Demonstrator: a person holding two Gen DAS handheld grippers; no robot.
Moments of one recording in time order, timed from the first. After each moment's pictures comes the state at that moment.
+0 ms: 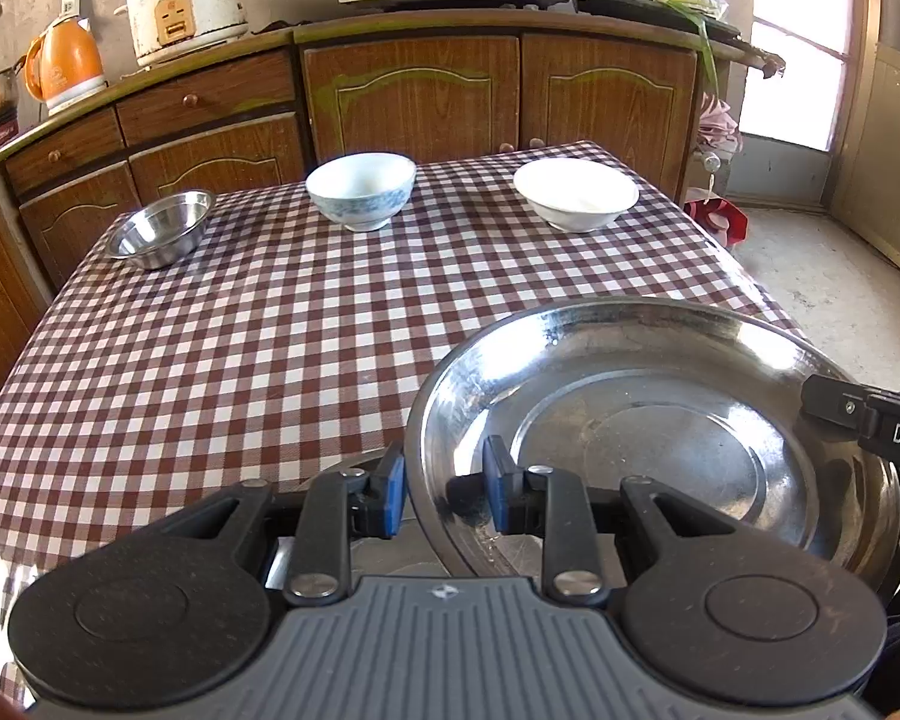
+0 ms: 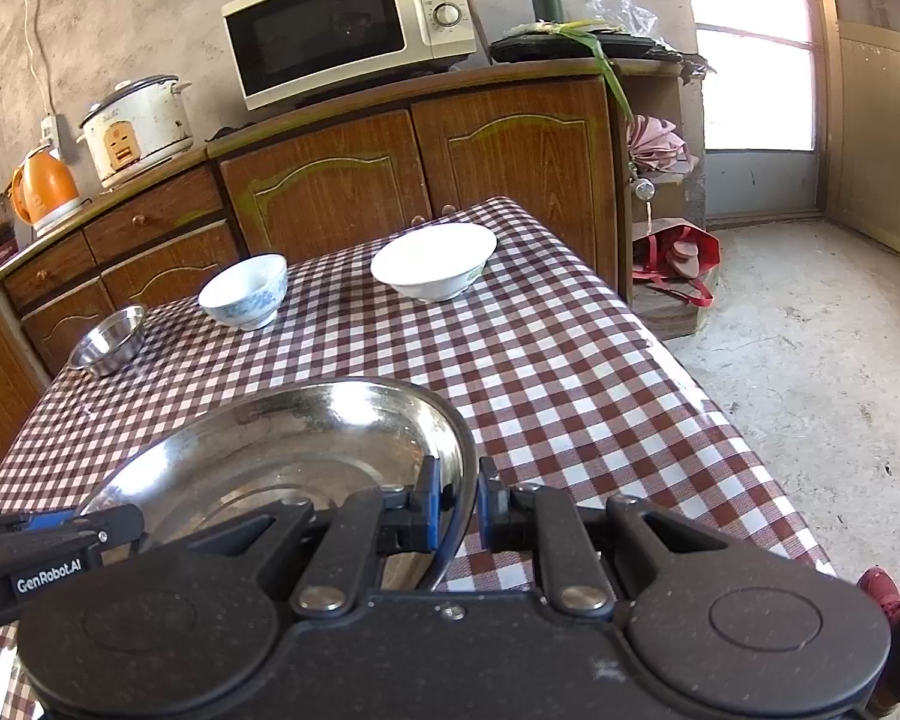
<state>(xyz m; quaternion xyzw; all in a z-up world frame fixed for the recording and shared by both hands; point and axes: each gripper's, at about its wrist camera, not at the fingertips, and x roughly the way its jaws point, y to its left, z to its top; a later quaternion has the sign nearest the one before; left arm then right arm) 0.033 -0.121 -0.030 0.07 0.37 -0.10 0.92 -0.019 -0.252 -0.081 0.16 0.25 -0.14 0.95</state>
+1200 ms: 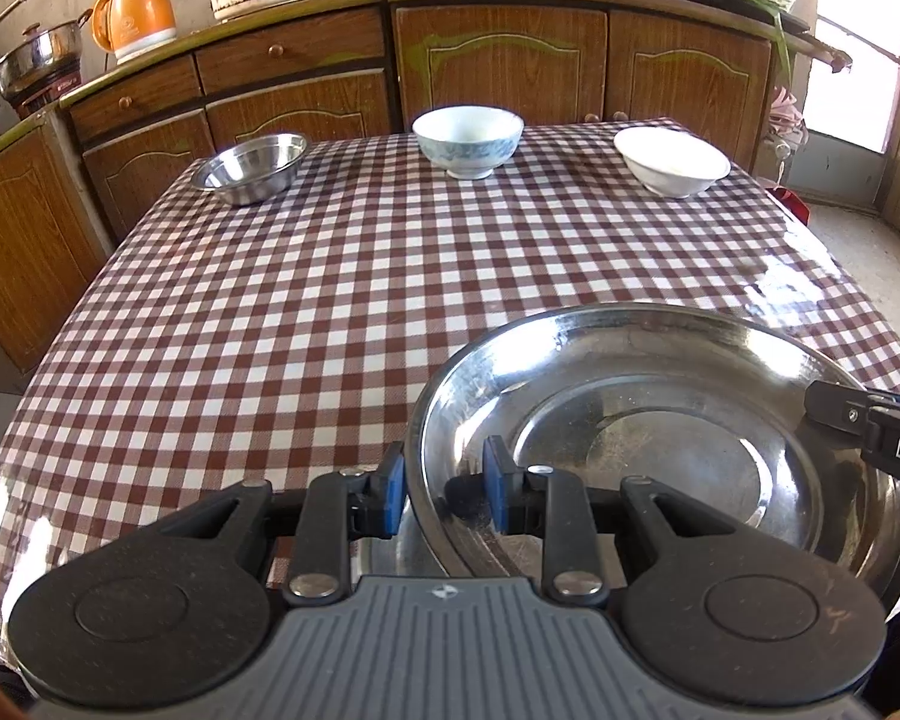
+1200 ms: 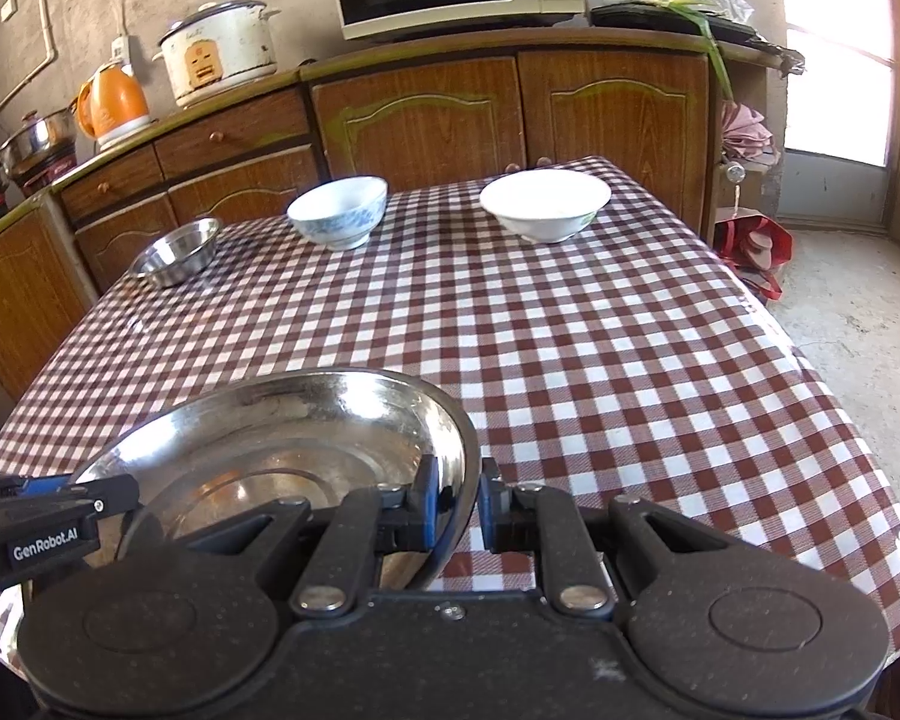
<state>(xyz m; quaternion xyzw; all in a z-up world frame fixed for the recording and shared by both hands) 0.022 -0.062 -0.051 0.07 0.39 -0.04 0.92 0.002 -0.183 -0.103 0.11 0.29 -0.07 0.95</state>
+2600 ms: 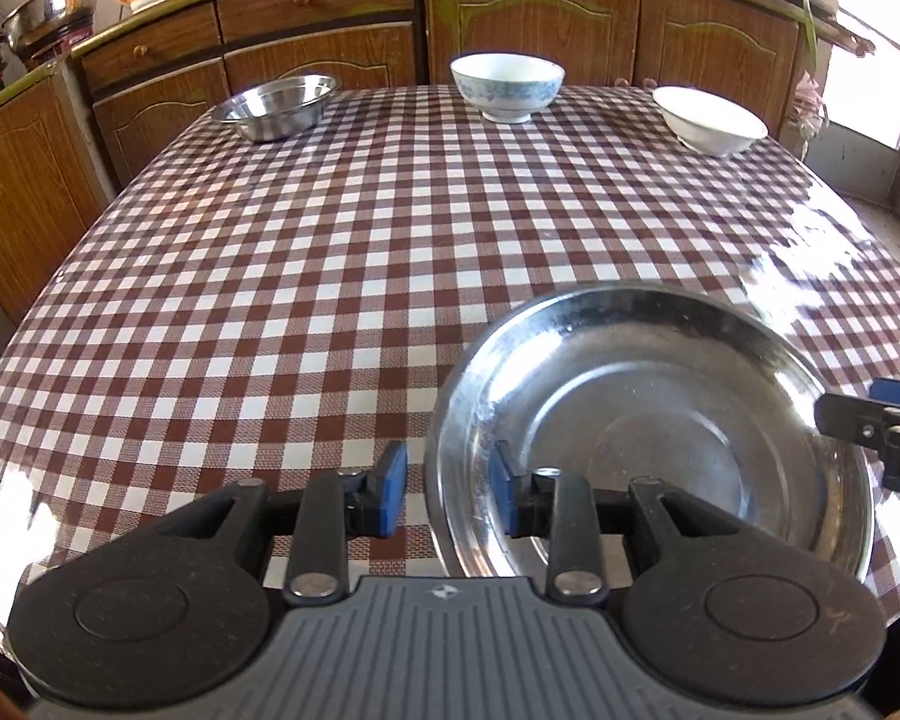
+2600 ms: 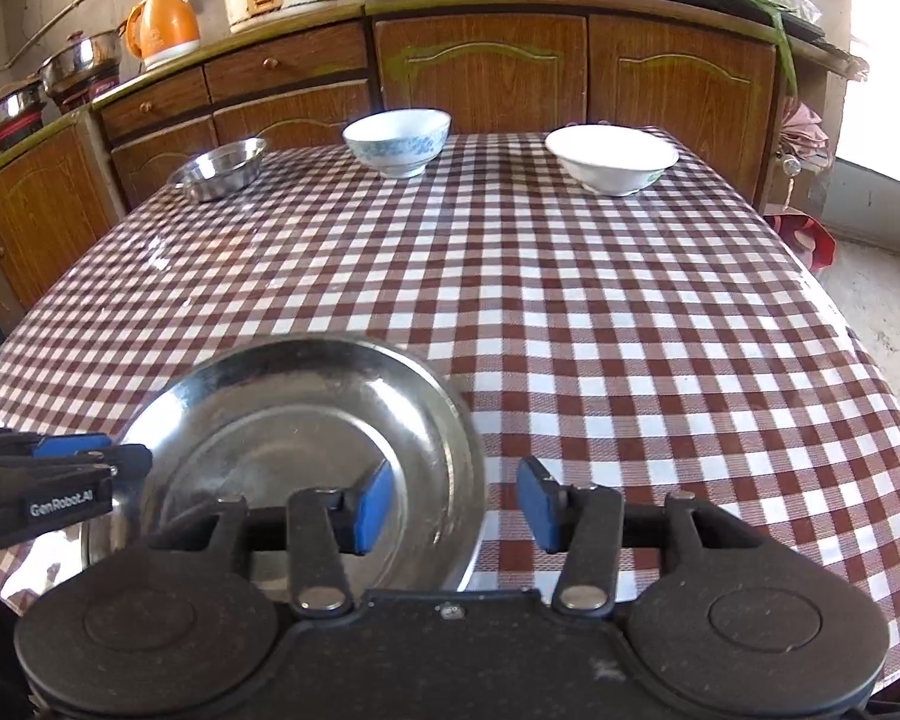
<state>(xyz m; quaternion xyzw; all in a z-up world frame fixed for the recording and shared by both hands) 0.021 -0.029 -0.084 0.05 0.41 -0.03 0.91 0.007 -0.155 -0.137 0.07 0.32 -0.04 0.94</state>
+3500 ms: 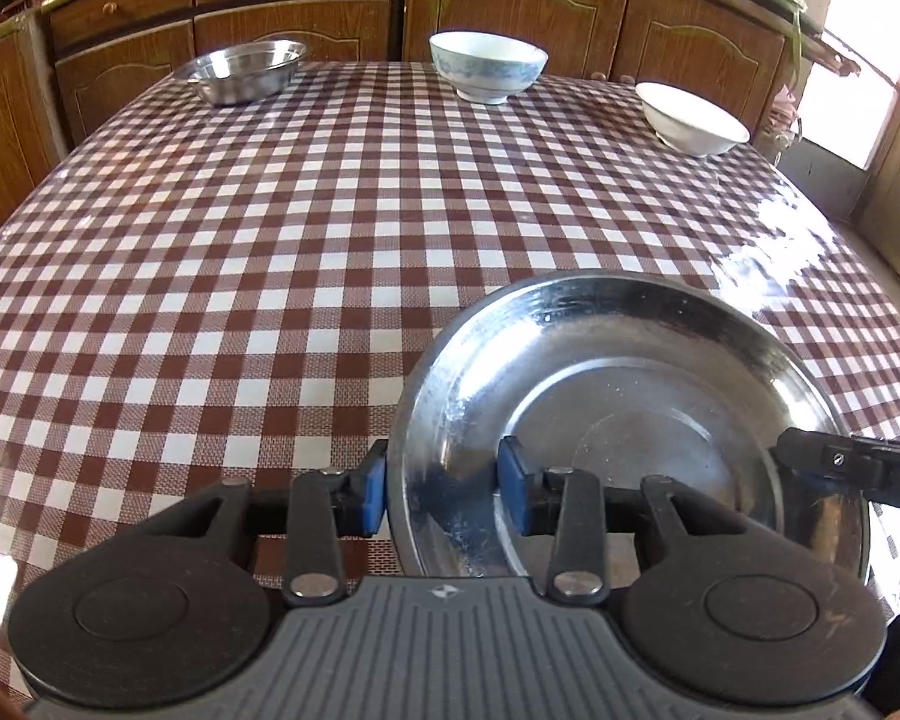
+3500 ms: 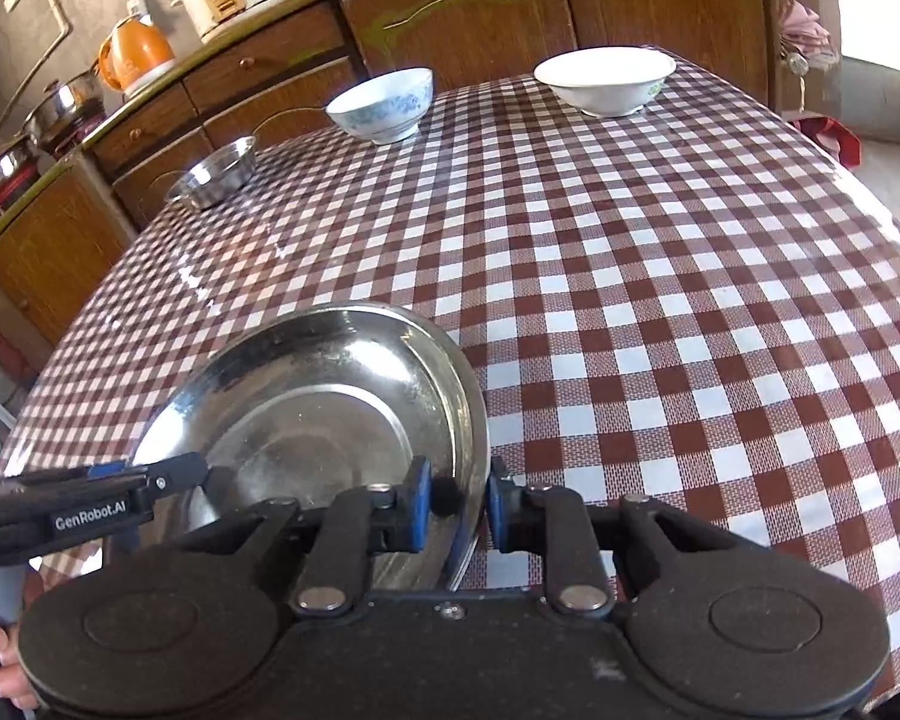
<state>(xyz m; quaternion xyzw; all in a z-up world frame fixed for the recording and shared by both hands) 0.040 -0.024 -0.105 0.00 0.43 -0.07 0.90 0.021 -0.173 -0.163 0.17 0.35 -0.01 0.92</state>
